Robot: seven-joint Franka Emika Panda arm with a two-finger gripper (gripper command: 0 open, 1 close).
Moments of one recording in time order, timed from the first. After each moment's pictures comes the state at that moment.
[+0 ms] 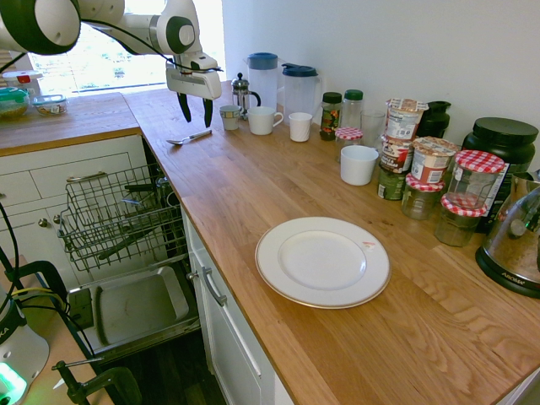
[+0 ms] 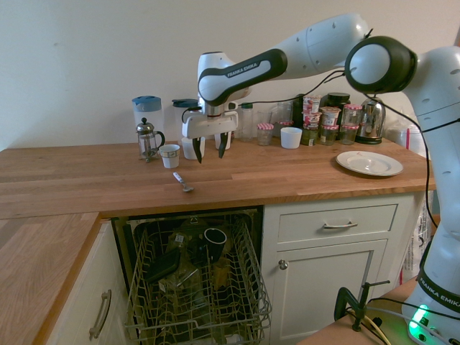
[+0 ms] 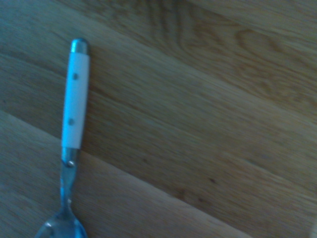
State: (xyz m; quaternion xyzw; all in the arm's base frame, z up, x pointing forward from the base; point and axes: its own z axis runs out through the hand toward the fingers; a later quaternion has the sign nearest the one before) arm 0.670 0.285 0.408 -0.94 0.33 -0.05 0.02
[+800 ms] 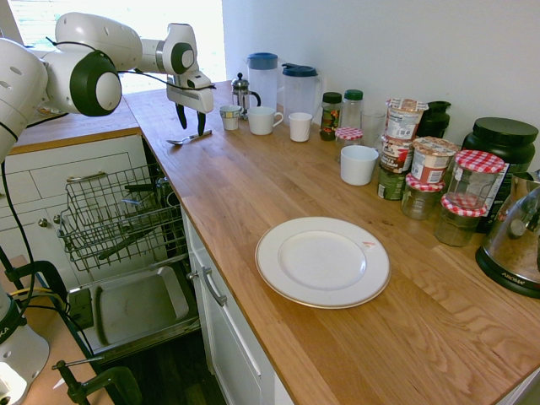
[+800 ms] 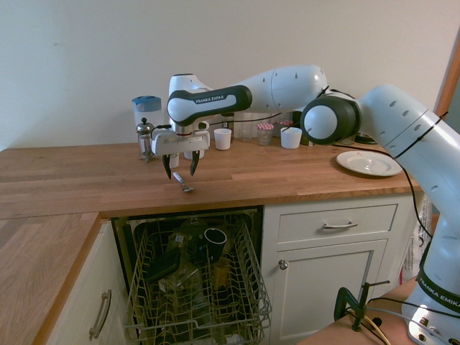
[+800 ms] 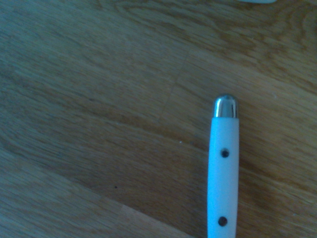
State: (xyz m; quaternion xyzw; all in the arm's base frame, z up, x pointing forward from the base) arm 0.711 0.358 0.359 -0.93 0.36 -0.03 0.05
